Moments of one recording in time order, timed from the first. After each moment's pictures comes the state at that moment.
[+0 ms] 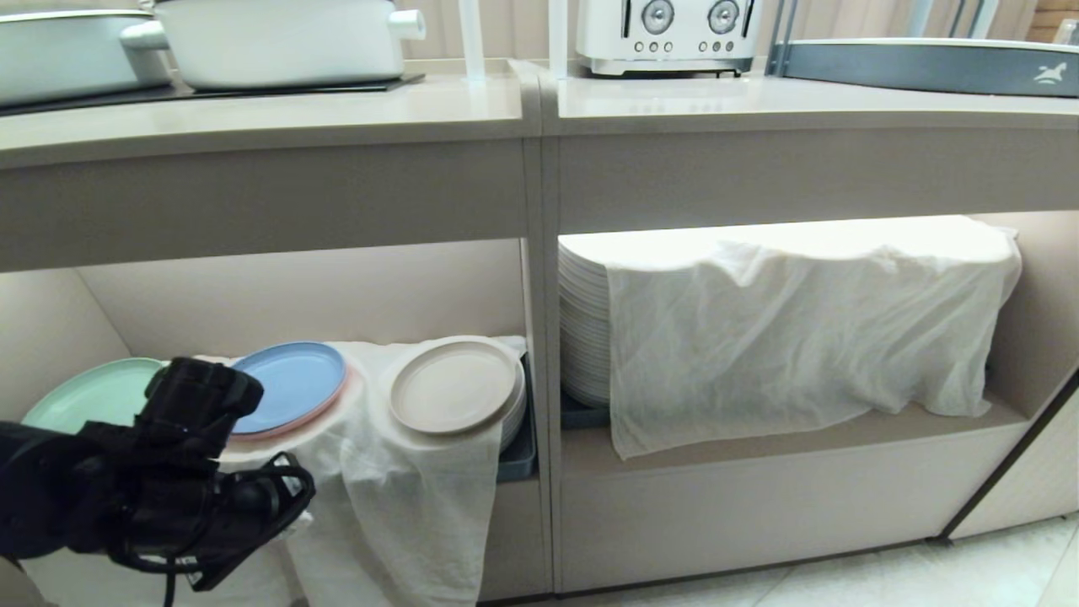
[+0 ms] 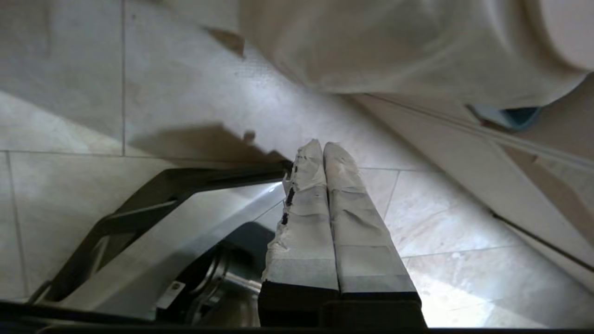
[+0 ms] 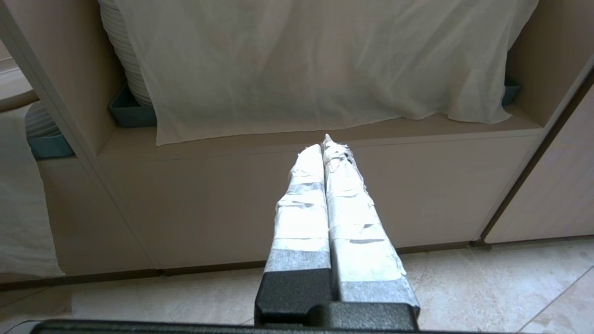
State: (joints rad) left arm -0.15 1.61 -0.58 0.05 -0.02 -0.93; right arm 0.00 0.00 0.00 0.00 0.00 0.00
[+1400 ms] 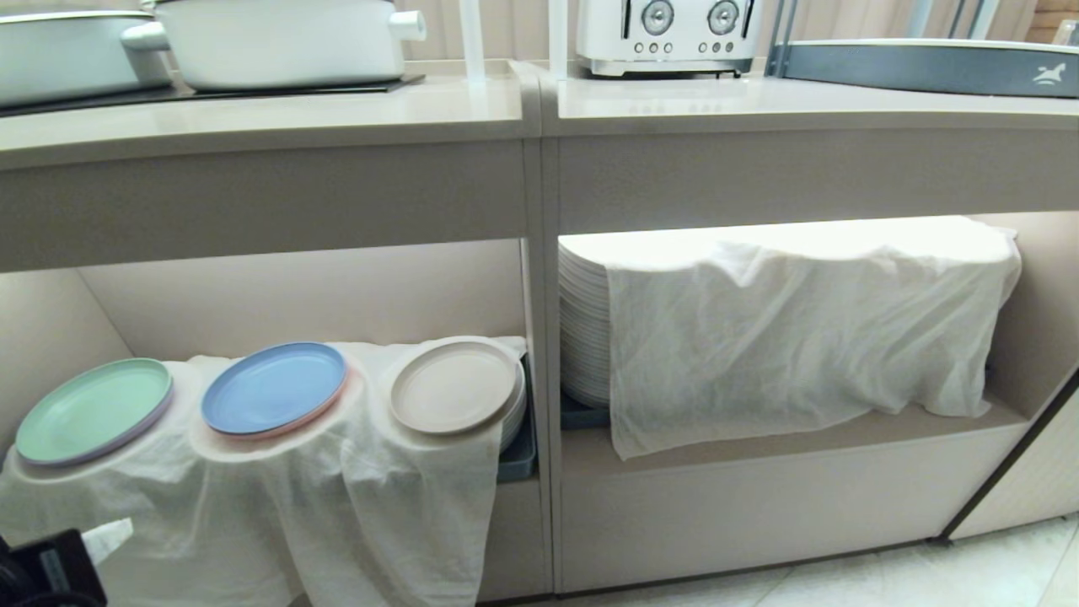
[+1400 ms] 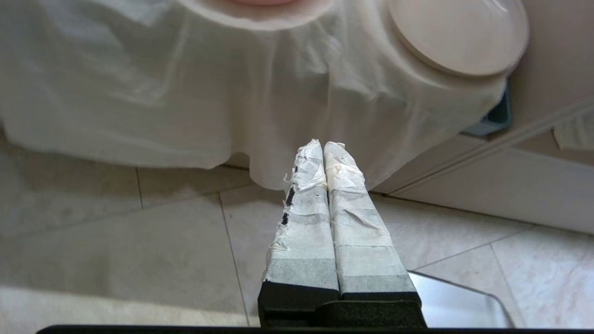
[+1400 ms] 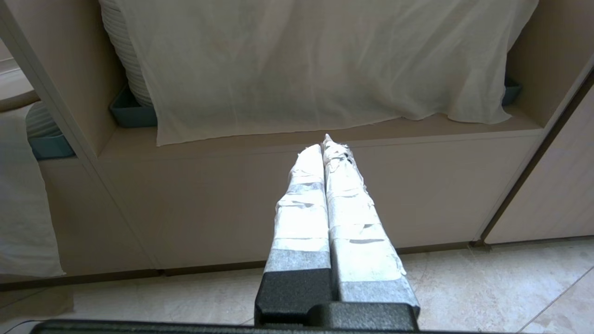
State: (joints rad) left arm 0.04 0.85 -0.35 0.05 0.05 -0.30; right arm 0.00 0.00 0.00 0.00 0.00 0.00
